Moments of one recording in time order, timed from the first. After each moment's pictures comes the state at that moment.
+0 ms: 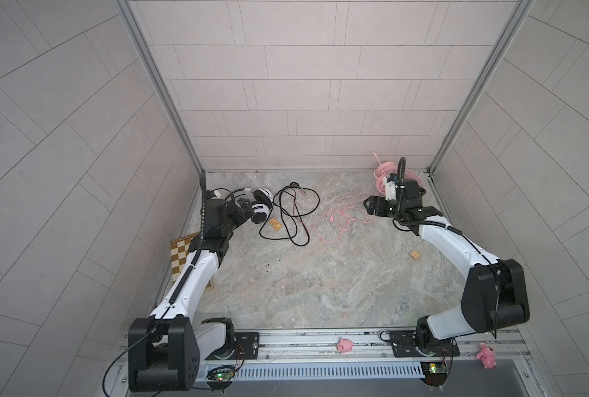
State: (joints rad) left arm 0.02 1.20 0.84 -0.16 0.12 -0.65; right arm 0.19 1.52 1.12 -0.33 -0.15 0.27
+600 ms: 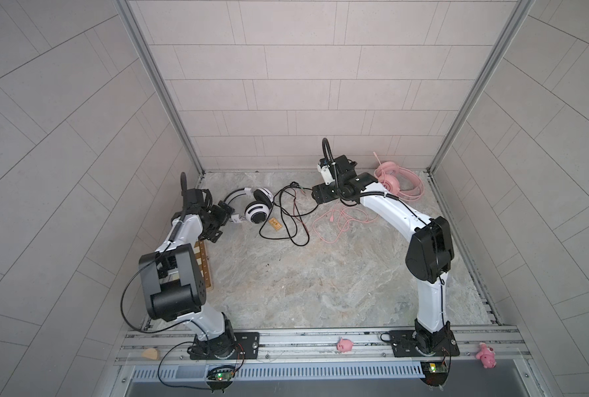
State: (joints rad) left arm 0.30 1.63 1.11 -0.52 0.37 -0.77; right arm 0.49 2.06 1.95 -0.69 -0.01 0.12
